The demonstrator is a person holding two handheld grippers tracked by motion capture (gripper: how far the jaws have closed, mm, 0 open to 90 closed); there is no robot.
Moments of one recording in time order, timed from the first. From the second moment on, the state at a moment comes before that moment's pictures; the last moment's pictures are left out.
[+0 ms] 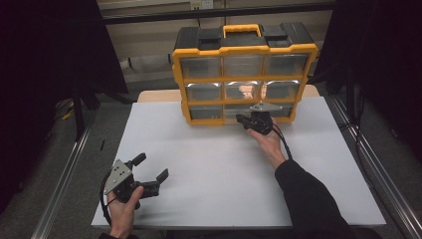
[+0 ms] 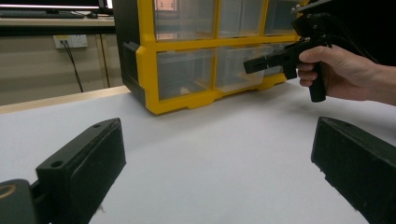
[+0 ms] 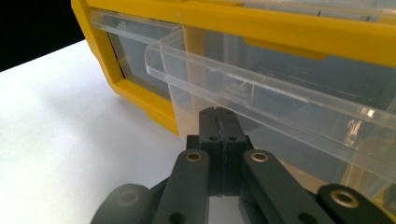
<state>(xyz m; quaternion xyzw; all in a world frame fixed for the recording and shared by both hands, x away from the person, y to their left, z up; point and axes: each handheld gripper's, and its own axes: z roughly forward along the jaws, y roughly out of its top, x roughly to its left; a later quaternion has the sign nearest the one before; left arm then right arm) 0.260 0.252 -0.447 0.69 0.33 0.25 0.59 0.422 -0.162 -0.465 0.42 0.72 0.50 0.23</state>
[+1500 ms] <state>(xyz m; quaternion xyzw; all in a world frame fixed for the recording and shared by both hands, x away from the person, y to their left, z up) 0.260 0.252 -0.448 0.69 0.33 0.25 0.59 0.436 -0.162 -0.461 0.44 0.72 0.49 0.24</state>
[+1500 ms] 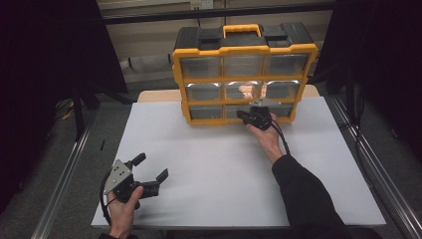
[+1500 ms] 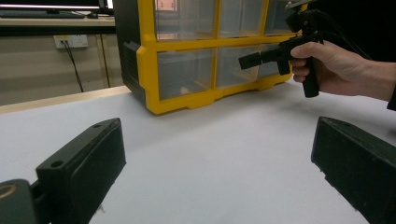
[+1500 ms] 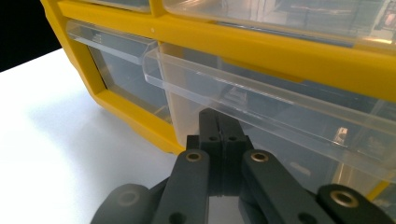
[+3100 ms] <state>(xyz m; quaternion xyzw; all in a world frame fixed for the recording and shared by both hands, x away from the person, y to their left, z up) 0.263 0.252 -0.448 0.69 0.33 0.25 0.59 0.437 -0.161 -0.465 0.46 0.70 0.49 0.23</state>
